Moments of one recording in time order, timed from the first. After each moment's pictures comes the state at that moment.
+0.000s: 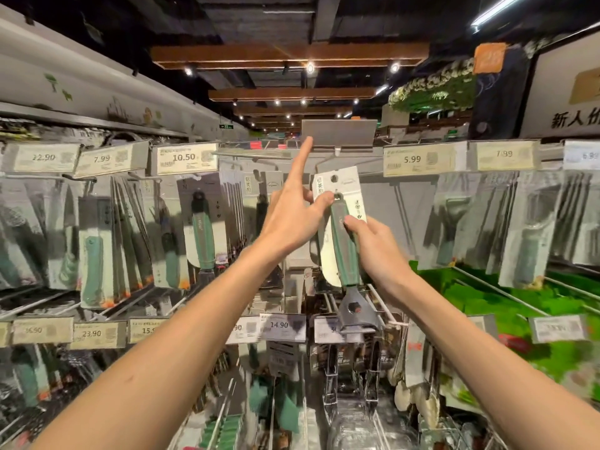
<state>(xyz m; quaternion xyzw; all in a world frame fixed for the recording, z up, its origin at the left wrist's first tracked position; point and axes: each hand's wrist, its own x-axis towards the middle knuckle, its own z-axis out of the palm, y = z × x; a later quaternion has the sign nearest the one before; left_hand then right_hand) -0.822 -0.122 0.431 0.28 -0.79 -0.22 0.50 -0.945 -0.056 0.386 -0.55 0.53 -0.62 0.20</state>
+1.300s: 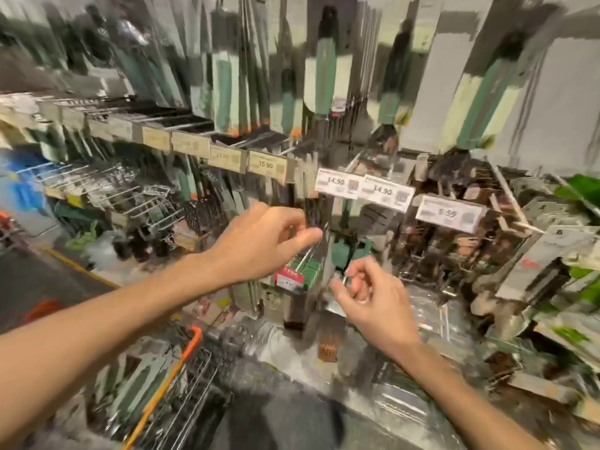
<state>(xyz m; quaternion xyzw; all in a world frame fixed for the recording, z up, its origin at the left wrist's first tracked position) -0.640 -0.029 0.274 0.49 -0.84 -0.07 0.23 -0.840 0.012 0.185 -0.69 0.57 -0.41 0.17</state>
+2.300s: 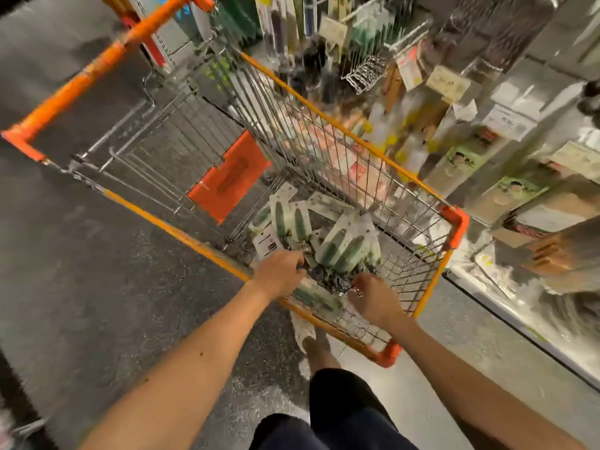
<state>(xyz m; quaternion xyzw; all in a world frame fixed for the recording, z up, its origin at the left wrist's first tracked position) -0.122 0.090 -0.103 0.72 -0.59 -0.37 -0.05 -0.335 0.070 -0.125 -0.72 0.58 0.11 0.37</state>
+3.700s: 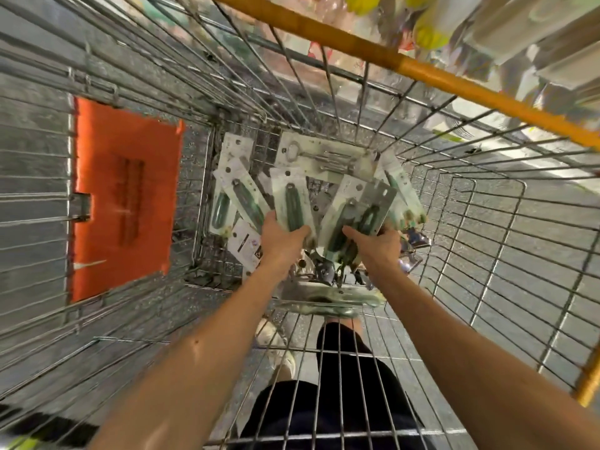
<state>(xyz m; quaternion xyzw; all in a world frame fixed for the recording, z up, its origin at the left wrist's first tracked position) -0.068 -0.083 -0.327 0.79 -0.22 -0.56 0.04 -0.226 -0.056 -0.335 -0.12 0.85 -0.15 0.49</state>
